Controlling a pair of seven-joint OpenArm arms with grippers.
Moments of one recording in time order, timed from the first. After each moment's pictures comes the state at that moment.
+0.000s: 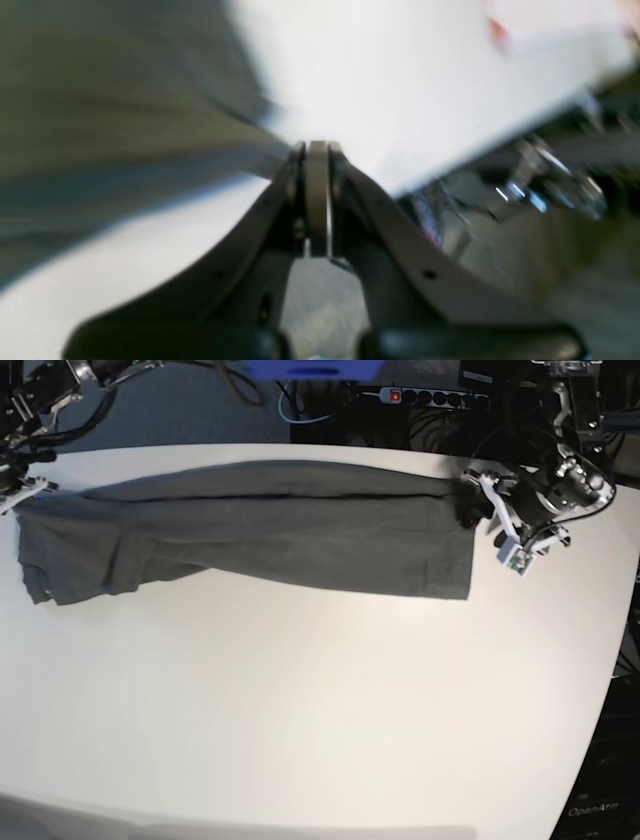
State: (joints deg) left arm 18.7 -16.8 -15.6 100.7 -17.9 -39.4 48.4; right arm -7.2 -3.0 65.6 105.9 -17.7 41.3 -39.1
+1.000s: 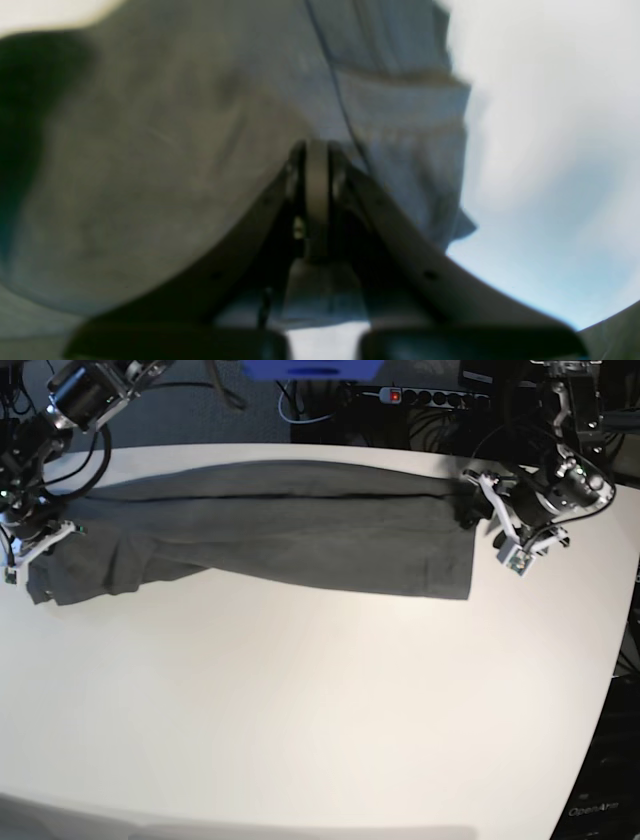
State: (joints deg) left arm 18.7 -16.6 -15.7 100.6 -17.9 -39.4 48.2; right arm -0.9 6.1 52.9 86.5 -3.1 40.8 -50.8
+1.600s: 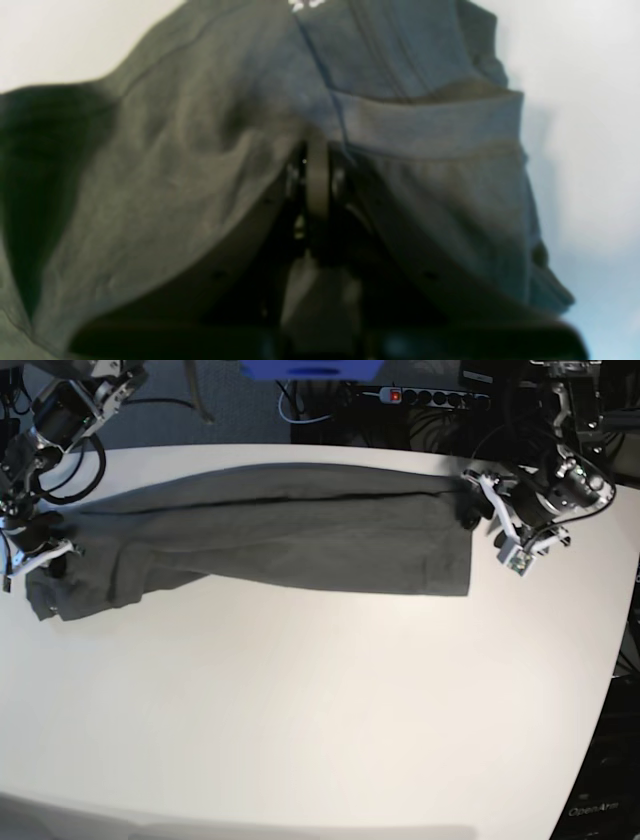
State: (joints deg) left arm 18.1 -16.5 -15.8 100.6 -17.9 -39.4 49.1; right arm 2.7 12.8 53.0 64.5 1.3 41.5 -33.9
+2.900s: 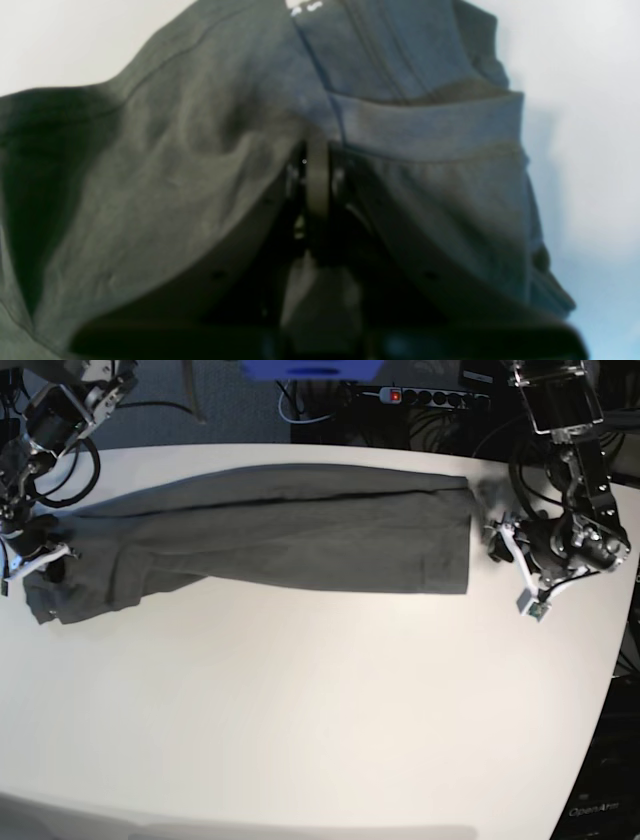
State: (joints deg) left arm 2.4 -14.9 -19.9 91.2 -18.6 -39.4 70.6; right arm 3.6 14.8 52.5 61.7 1.7 42.2 -33.1
